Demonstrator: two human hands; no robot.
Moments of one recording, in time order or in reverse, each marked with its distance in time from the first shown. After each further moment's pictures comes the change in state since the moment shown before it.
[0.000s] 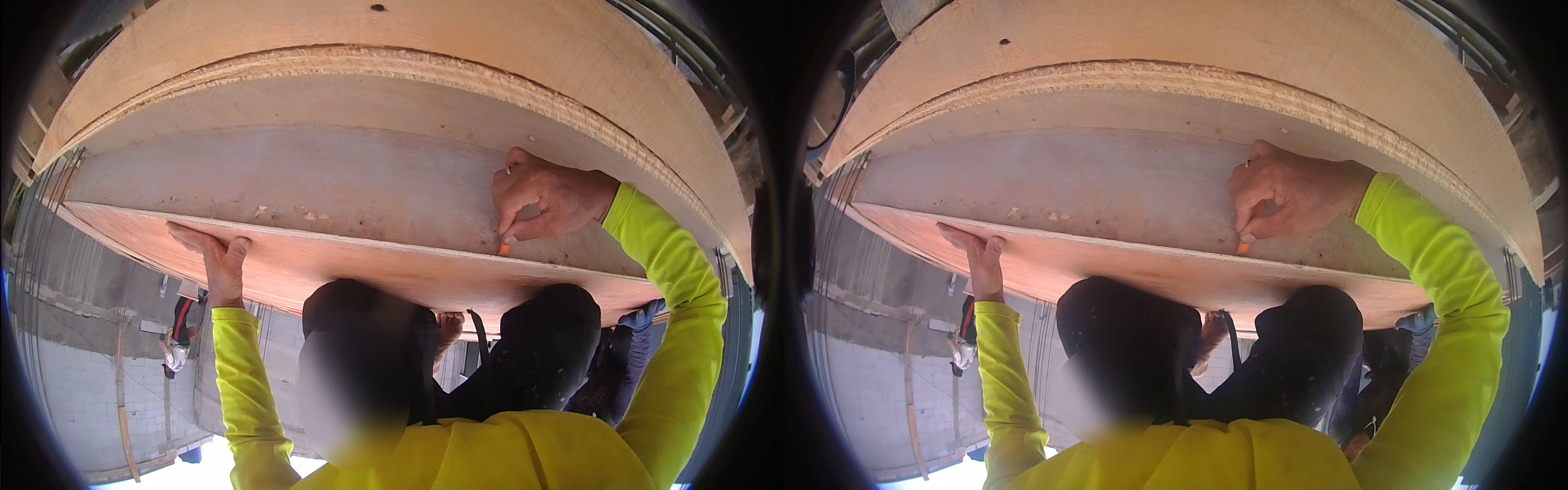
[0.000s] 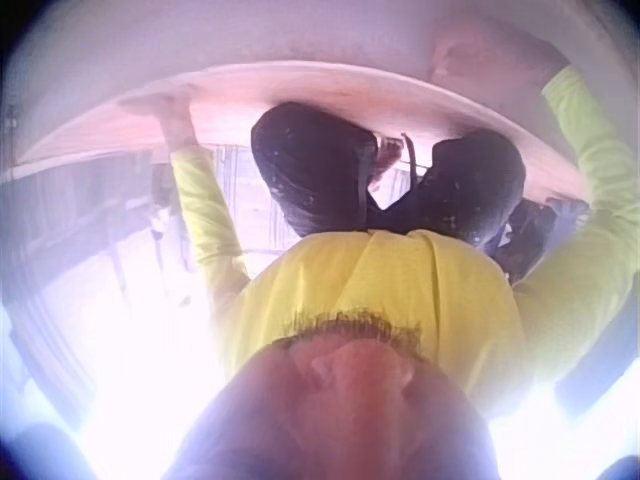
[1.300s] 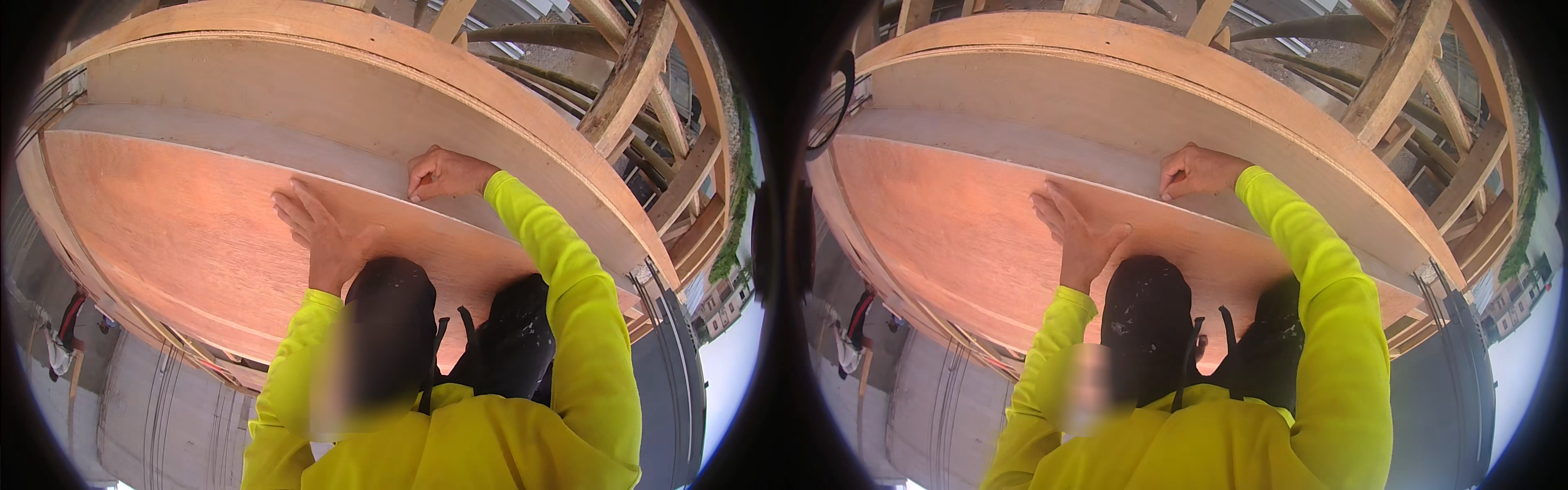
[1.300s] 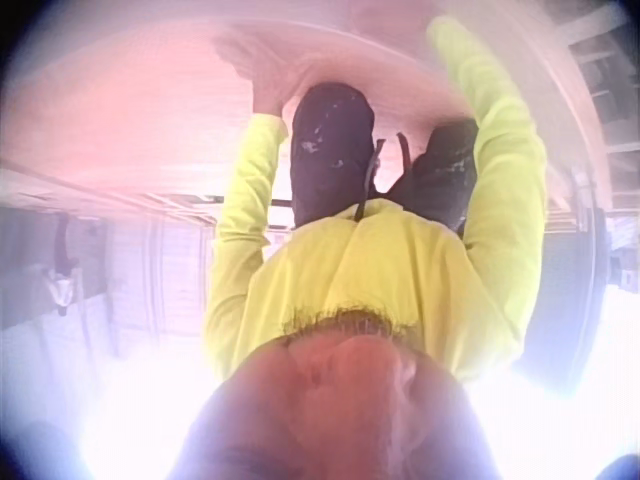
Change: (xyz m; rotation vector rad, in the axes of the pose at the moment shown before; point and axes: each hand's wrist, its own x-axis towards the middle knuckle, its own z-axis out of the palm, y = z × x) left_hand -0.141 0.131 0.182 0.023 0.078 0.048; right_hand -0.004 -0.022 0.020 -0.036 0.107 0.170
